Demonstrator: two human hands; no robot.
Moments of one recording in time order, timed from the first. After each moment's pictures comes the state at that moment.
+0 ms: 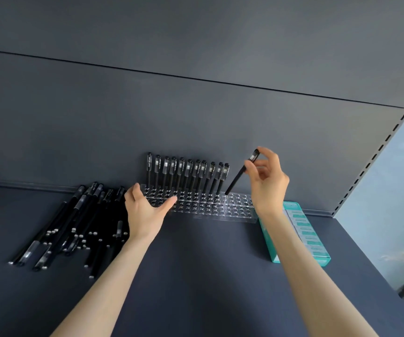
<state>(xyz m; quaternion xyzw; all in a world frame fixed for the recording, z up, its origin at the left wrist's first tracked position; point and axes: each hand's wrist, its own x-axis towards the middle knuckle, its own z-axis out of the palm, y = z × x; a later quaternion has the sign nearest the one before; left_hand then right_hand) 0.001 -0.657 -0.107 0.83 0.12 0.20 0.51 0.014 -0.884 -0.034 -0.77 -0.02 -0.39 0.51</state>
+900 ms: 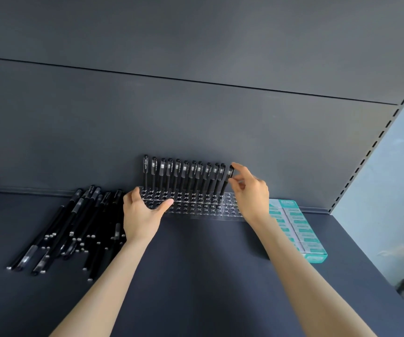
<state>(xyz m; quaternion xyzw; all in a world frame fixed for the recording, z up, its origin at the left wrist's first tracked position) 0.002 -0.655 -0.108 0.85 0.14 0.20 0.47 0.020 -0.882 -0.060 -0.90 -0.03 -0.29 0.33</state>
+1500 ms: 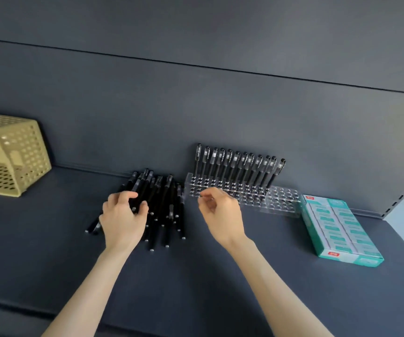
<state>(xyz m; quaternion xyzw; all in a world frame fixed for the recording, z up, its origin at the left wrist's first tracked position) -0.078 -0.542 -0.100 0.89 0.21 0.23 0.34 -0.047 -0.733 -0.085 -0.89 -0.13 -0.15 0.41</state>
